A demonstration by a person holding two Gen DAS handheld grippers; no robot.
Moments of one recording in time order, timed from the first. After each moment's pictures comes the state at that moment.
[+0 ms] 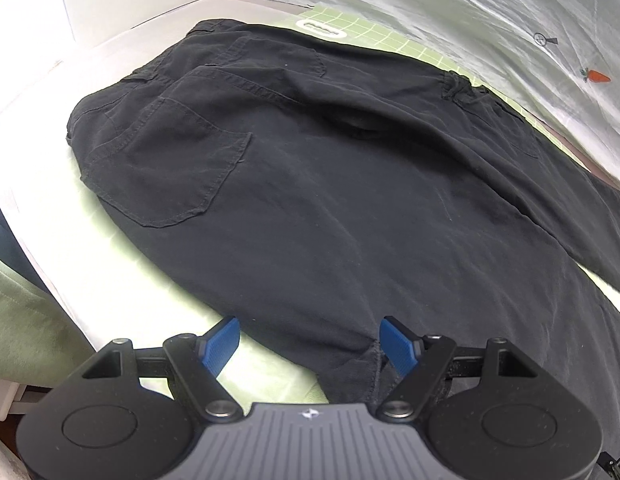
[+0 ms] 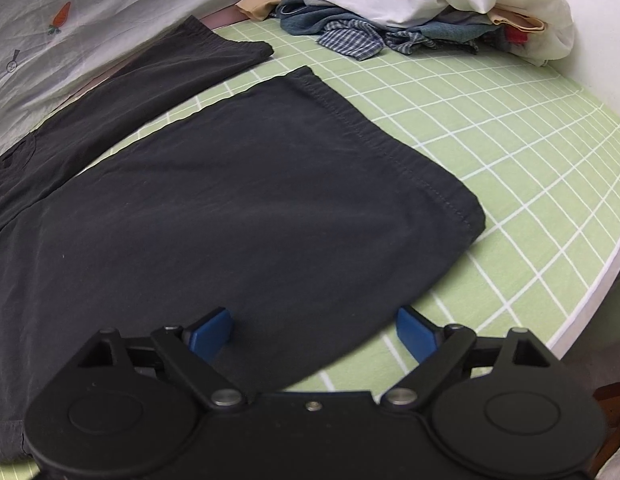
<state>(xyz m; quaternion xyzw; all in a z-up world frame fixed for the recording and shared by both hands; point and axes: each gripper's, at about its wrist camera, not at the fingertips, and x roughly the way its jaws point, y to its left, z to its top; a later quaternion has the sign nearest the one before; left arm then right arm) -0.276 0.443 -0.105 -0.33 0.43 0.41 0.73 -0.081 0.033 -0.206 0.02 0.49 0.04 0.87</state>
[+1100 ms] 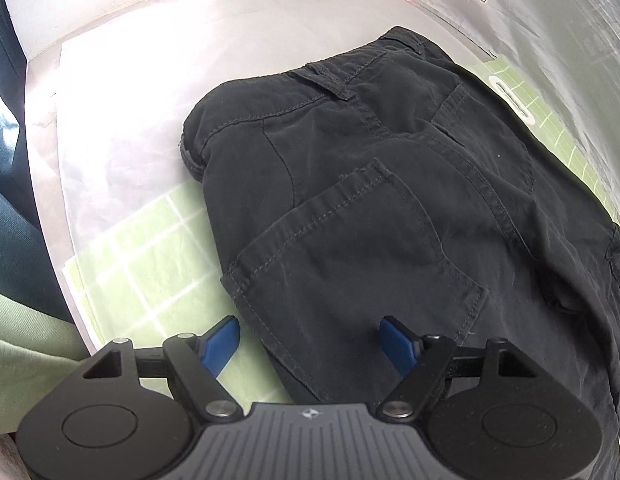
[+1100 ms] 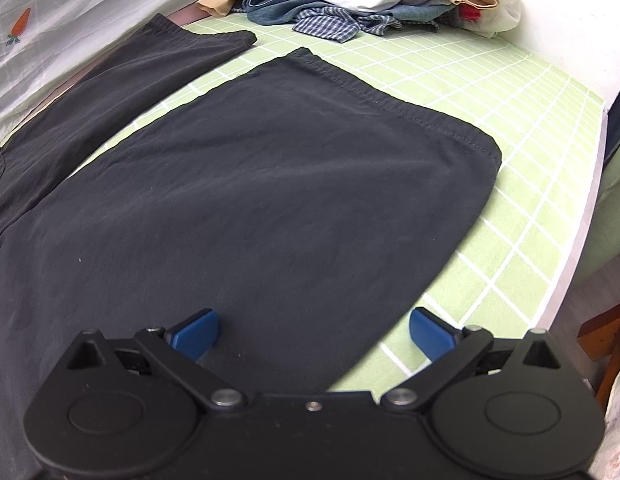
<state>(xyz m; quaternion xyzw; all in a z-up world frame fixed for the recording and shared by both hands) -0.349 0.625 -0.148 -0.43 0.39 0.50 0.64 -0.105 0.113 -0.215 0.06 0.49 -0.08 0.87</state>
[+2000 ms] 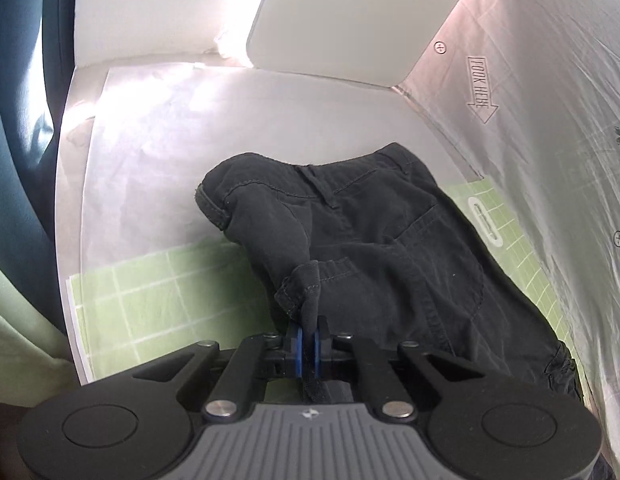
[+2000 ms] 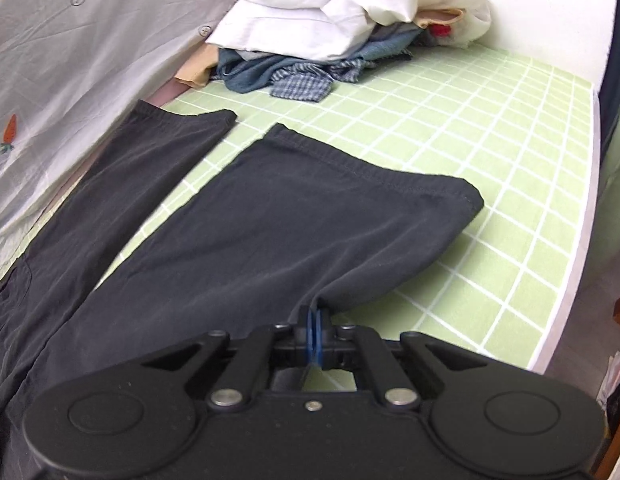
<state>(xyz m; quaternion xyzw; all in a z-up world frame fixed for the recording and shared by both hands) -0.348 0.610 -0.094 -0.45 0.23 0.56 0.66 -0.085 0.085 -0.170 0.15 0.43 -0.08 0.89</state>
